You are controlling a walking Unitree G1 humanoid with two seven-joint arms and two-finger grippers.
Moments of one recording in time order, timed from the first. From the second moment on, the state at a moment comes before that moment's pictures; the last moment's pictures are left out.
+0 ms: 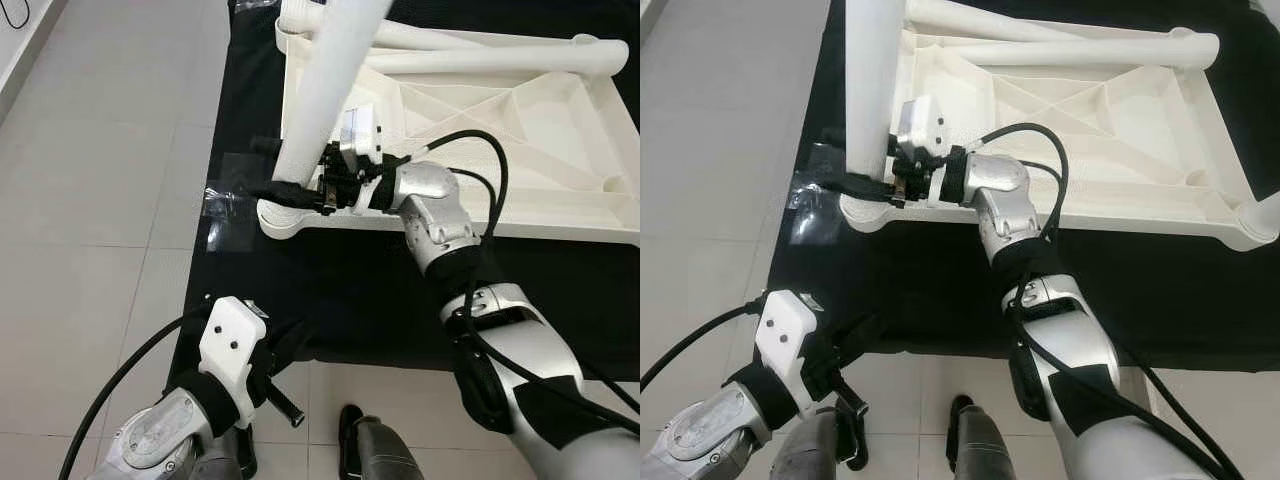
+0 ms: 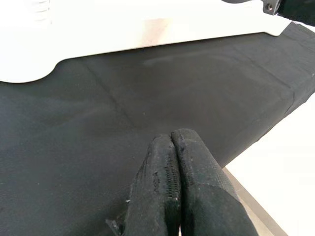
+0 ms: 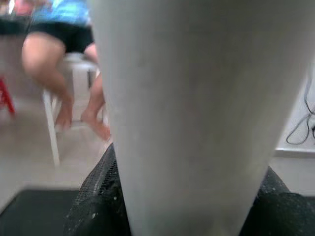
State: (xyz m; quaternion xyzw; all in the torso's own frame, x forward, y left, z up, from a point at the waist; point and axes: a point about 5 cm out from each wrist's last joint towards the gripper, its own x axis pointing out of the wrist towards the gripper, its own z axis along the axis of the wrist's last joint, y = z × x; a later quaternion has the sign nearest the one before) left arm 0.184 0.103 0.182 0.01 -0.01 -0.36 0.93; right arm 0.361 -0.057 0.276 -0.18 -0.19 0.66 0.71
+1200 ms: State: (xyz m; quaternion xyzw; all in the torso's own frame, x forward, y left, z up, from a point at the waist) left arm 0.184 0.103 0.183 0.01 -0.01 -0.35 0.93; right arm 0.371 -0.045 0.301 -0.20 -0.11 0.69 0.69
